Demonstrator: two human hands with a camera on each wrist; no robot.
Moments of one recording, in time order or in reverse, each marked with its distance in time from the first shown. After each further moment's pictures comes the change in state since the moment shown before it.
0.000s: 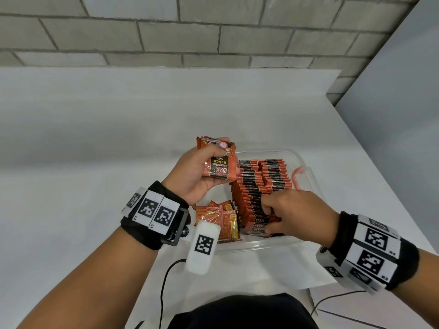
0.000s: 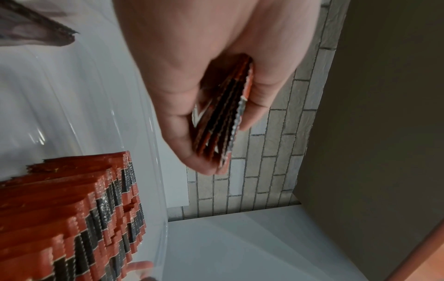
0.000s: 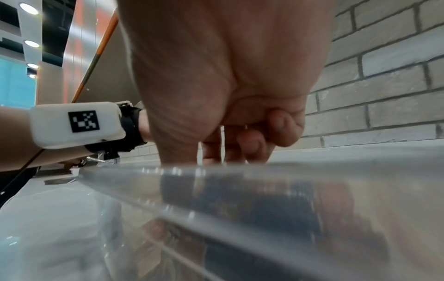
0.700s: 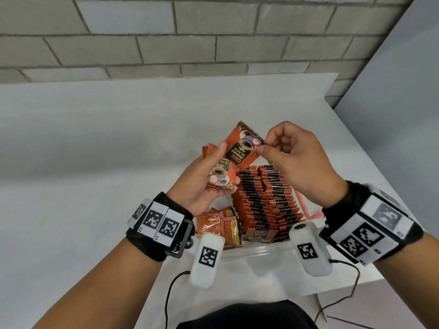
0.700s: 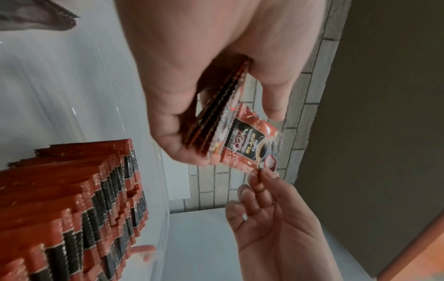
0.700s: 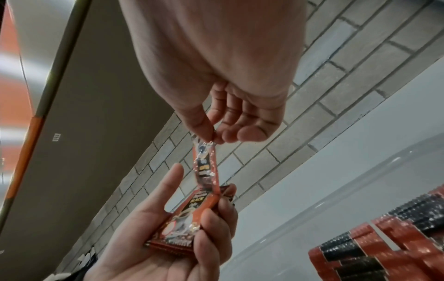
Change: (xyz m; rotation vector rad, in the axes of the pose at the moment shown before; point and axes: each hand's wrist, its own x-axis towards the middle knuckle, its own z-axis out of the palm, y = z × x) left_hand -0.005 -0.004 0.010 0.084 -0.065 0.006; right_hand 0.029 -0.006 -0.060 1.077 0.693 0.092
